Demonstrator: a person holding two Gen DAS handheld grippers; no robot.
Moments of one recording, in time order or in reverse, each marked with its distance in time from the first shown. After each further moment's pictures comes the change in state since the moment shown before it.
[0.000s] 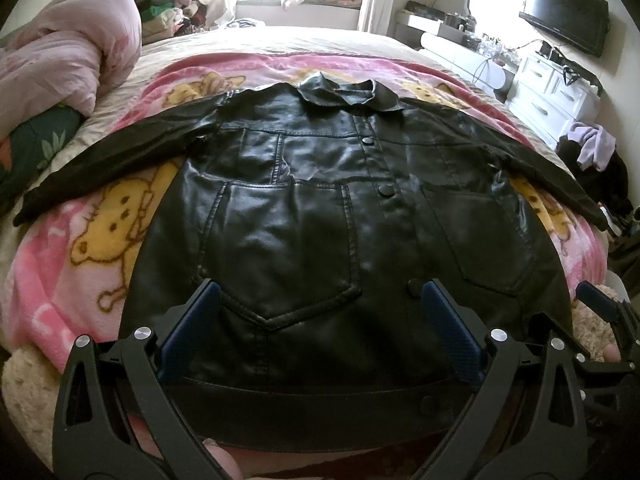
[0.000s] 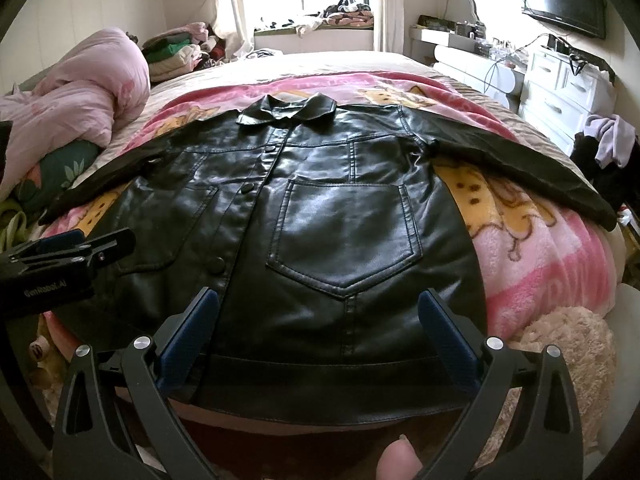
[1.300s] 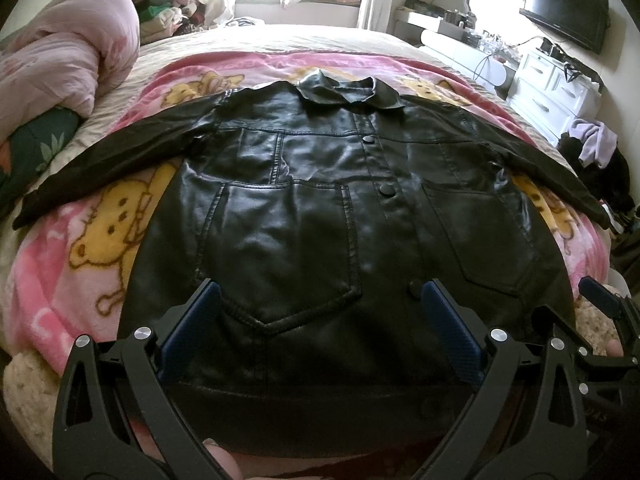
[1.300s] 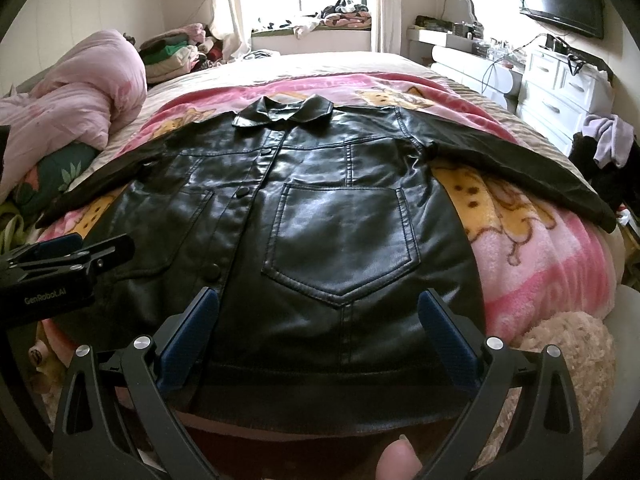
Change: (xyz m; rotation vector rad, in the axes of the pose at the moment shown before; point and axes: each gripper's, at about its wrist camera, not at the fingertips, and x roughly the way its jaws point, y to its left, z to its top) left arm -0.005 -0.004 0.002 0.004 -0.002 0.001; right arm 0.001 -0.003 0.003 0.003 -0.006 -0.002
